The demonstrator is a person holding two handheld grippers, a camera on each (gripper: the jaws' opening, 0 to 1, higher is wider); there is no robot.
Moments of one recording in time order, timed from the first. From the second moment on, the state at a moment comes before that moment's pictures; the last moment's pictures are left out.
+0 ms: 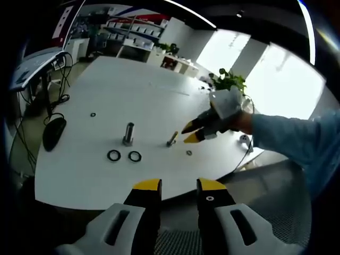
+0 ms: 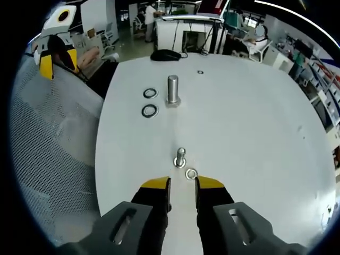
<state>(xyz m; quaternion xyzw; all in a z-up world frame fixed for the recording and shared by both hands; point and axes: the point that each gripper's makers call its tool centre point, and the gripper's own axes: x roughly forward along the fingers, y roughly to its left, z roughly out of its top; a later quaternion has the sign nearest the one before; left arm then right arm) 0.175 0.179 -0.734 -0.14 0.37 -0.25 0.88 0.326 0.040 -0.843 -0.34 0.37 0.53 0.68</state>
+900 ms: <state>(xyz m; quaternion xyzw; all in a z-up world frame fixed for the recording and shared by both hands) 0.176 0.181 -0.735 -0.15 0.37 -0.25 0.88 0.341 0.055 -0.877 -0.36 0.40 0.55 0.64</state>
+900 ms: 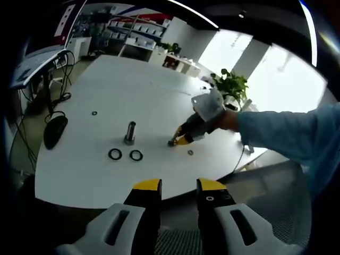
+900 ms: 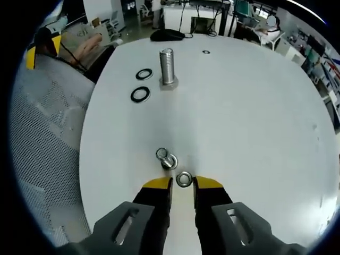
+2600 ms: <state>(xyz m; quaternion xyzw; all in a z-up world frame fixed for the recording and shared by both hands) 0.175 0.181 -0.735 -0.15 0.37 -0.25 0.88 0.332 0.068 -0.807 -0.32 0.35 0.56 0.68</state>
